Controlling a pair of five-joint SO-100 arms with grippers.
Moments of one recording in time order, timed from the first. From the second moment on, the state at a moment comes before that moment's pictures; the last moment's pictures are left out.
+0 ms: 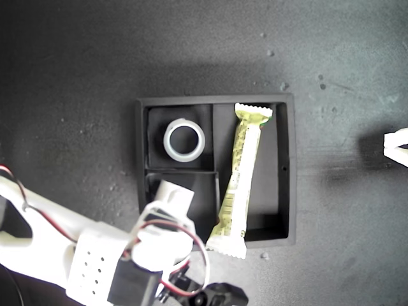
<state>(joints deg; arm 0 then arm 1) 20.8 49.7 25.7 104.2 -79.6 1.1 191.6 178.3 57.7 76.9</state>
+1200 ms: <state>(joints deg) 5.5 186.7 166.5 80.3 -83.1 4.0 191.6 178.3 76.1 89.7</state>
